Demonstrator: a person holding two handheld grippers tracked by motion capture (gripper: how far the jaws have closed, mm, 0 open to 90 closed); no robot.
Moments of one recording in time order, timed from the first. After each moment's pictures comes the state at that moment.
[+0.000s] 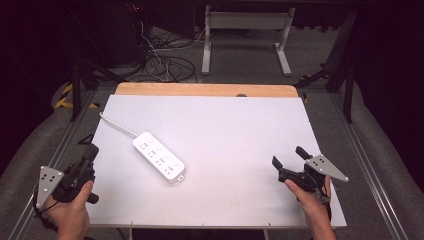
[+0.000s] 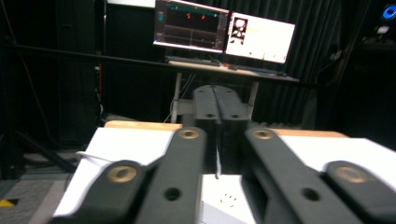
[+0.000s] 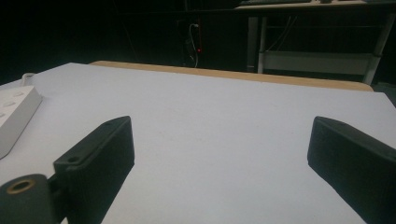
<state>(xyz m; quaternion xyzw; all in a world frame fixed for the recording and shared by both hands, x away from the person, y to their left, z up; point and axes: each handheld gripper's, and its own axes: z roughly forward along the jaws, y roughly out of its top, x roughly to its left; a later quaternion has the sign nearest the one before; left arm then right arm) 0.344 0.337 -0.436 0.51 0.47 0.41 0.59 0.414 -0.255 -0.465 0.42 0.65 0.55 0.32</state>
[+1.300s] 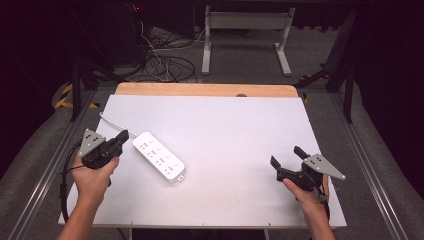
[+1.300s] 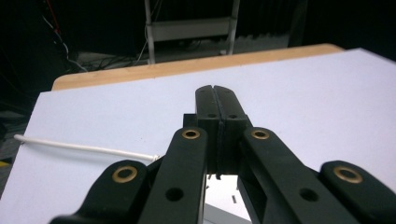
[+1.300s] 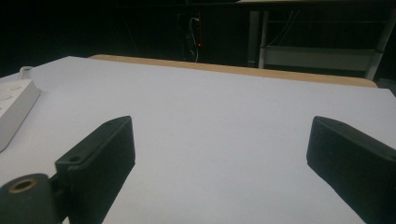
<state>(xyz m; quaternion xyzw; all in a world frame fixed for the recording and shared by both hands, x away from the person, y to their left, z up) 0.418 0.291 -0.411 0.67 0.47 0.33 0.47 0.417 -0.252 -0.467 0.42 0.66 0.54 0.31</state>
